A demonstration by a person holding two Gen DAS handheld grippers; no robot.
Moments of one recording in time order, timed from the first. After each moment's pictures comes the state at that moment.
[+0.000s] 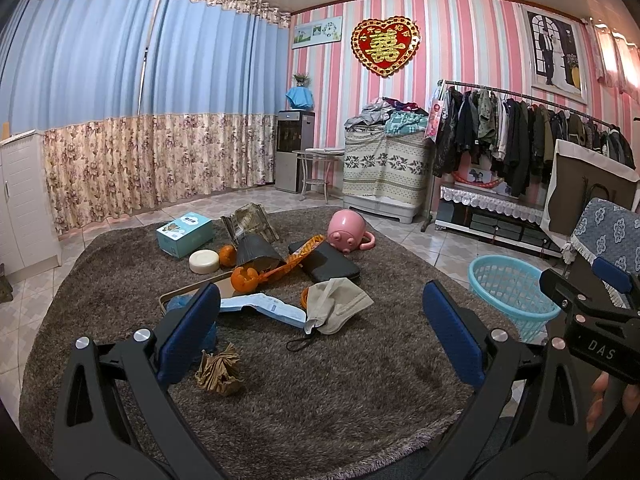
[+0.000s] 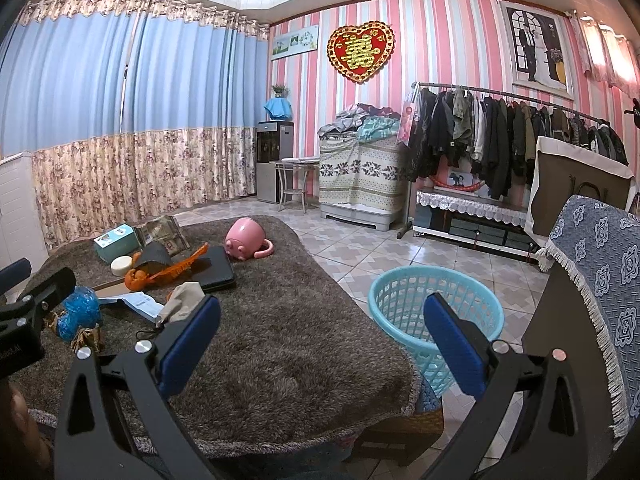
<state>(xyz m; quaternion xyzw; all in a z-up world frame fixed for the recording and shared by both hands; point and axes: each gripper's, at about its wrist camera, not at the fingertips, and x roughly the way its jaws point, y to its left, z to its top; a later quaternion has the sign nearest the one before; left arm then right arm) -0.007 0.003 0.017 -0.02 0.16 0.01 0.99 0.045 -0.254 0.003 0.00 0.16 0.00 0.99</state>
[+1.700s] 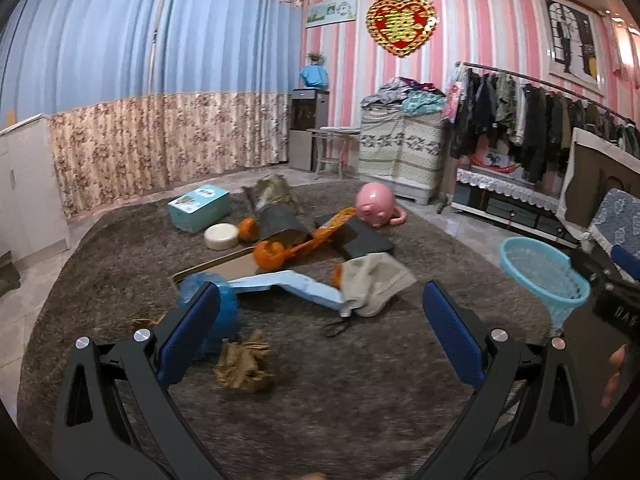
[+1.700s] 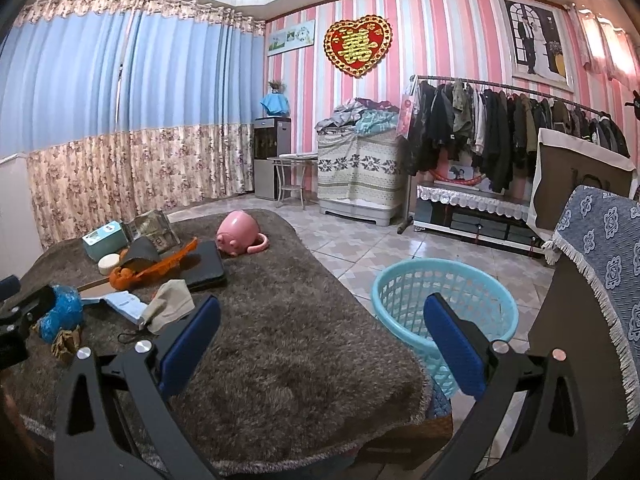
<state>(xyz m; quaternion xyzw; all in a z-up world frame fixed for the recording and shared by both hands) 0.031 0.039 -0.026 -0.03 0.20 0.04 0.98 0.080 -0.265 -0.021 0.00 0.17 -0.01 0.99</state>
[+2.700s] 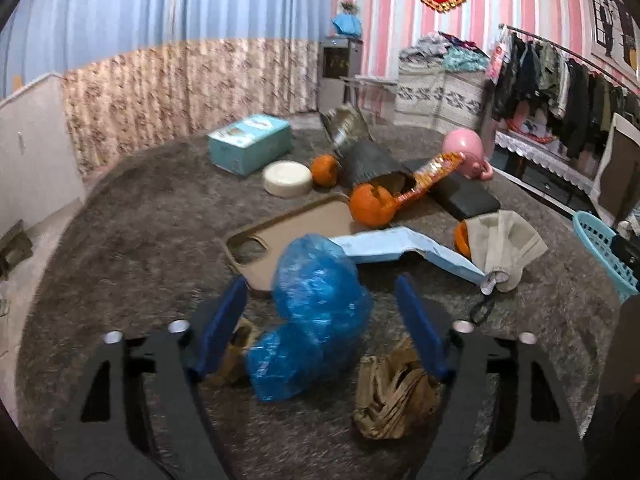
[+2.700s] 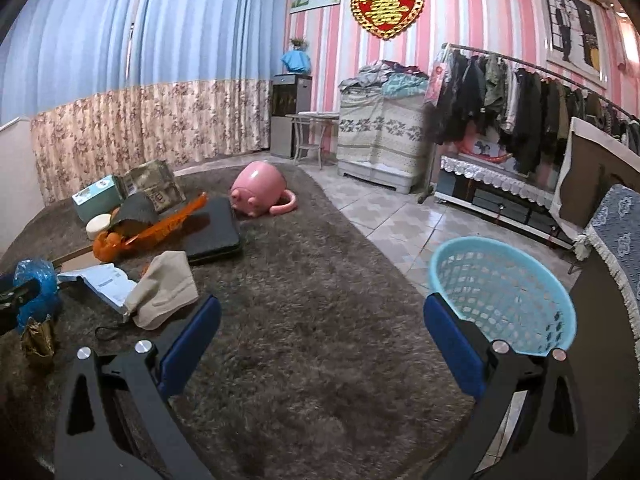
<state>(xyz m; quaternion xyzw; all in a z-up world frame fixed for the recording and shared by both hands) 0.113 0.139 -0.089 -0.05 0.30 0.06 0.95 0.160 -0.214 -0.057 -0.03 0.24 0.02 0.97</state>
